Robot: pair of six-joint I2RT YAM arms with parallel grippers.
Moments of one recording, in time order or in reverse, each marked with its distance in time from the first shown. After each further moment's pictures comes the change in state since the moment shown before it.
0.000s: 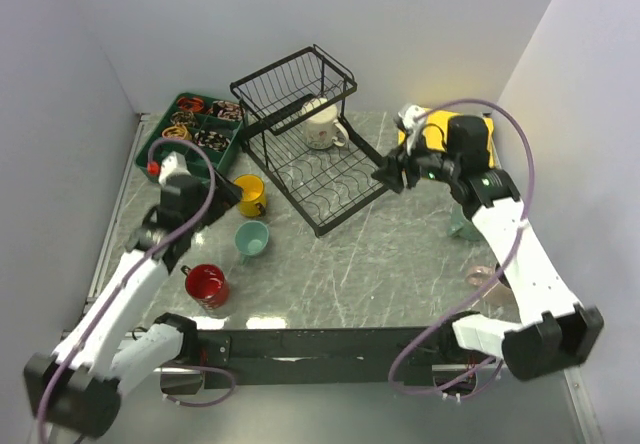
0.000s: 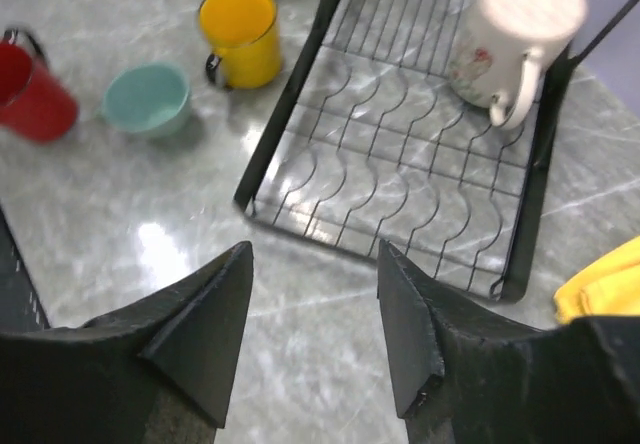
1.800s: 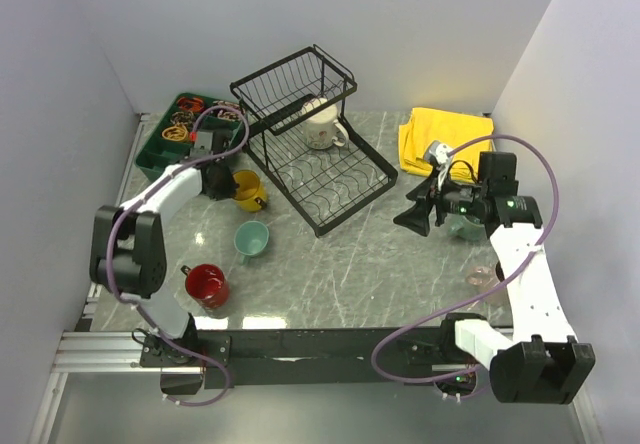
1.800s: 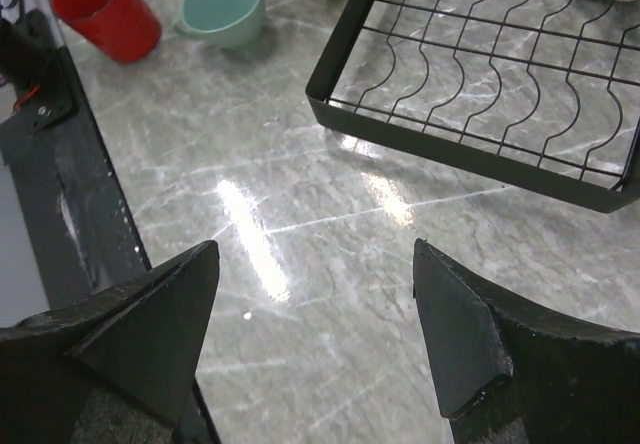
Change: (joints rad) left arm 0.165 0.826 0.431 -0.097 0.120 0.295; right arm -0.276 -0.188 -0.243 -0.265 -0.342 -0.216
